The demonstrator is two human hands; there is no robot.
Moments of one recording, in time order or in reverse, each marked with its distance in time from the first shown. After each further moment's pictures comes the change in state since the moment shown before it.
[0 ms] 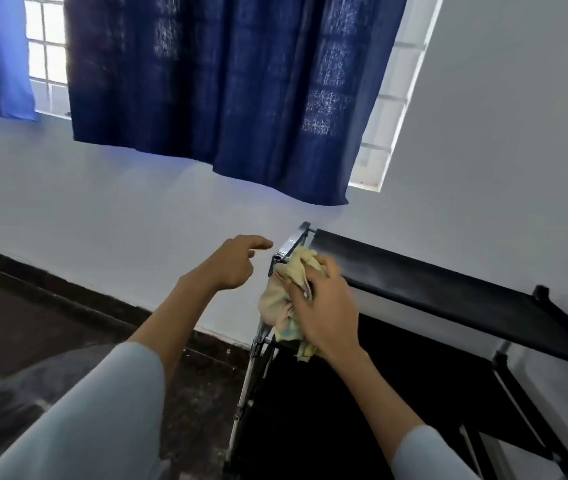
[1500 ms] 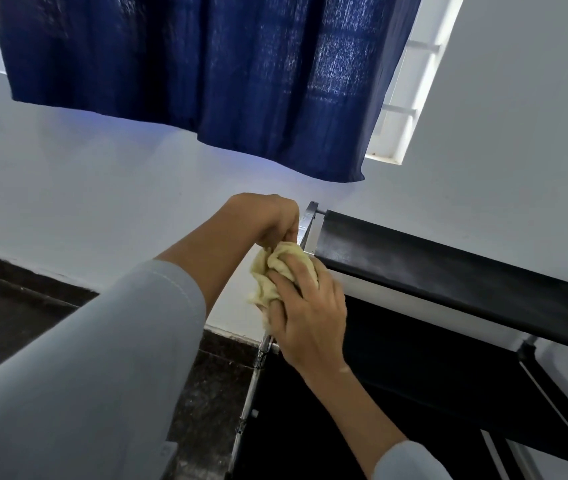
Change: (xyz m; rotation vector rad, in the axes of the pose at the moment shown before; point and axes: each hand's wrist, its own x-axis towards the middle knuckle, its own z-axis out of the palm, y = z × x) left_hand 0.082 0.033 -0.013 0.679 -0.388 0.109; right_hand 0.011 0.007 0.082 -0.269 0.277 -0.332
